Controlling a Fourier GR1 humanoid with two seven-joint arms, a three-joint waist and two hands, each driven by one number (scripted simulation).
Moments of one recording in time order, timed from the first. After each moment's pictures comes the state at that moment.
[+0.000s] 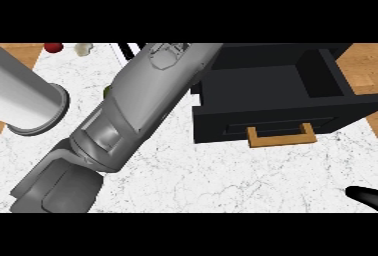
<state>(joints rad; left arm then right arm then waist) -1.55 0.00 -0.27 -0.46 0.41 0.49 0.15 -0.04 -0.14 -0.32 -2.24 -0.09 0.07 0.38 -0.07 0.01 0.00</state>
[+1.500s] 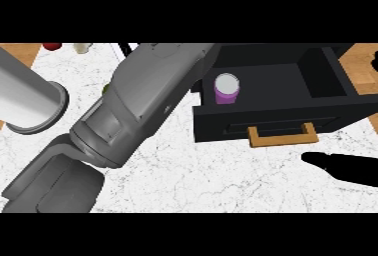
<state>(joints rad) -1.62 0.00 -0.30 -0.32 0.61 0.65 0.00 -0.19 -0.31 -0.11 -2.08 0.36 0.13 0.20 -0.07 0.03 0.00</state>
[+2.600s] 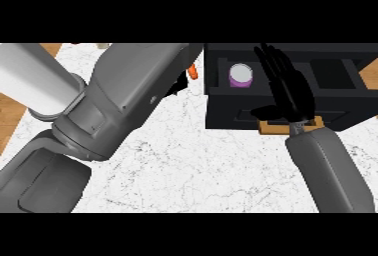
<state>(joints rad) -1.62 0.05 -0.28 -0.32 0.59 0.60 0.02 -0.53 -0.22 0.13 -1.25 0.94 -0.22 -0.02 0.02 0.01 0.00</state>
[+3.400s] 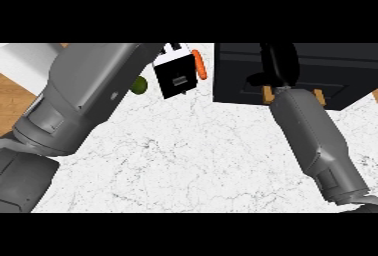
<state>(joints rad) -1.49 0.18 -0.30 -0.49 0.54 0.55 0.13 -0.91 -0.18 -0.01 -0.63 1.07 -0.59 -0.05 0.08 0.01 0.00</state>
